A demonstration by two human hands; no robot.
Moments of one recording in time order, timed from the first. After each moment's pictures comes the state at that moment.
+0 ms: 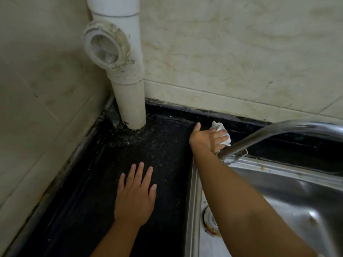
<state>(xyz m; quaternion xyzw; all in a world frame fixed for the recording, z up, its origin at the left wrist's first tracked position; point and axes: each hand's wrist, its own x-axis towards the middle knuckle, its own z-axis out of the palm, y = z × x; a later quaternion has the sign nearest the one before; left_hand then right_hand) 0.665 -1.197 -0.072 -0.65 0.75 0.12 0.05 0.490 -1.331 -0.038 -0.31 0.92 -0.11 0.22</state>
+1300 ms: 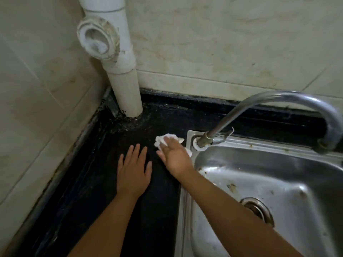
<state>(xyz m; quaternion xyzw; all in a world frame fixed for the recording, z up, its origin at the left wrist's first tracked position) 0.664 -1.192 -0.065 -0.66 0.74 0.11 -0.09 0.528 -1.226 -0.064 -0.76 0.63 -0.12 0.14</state>
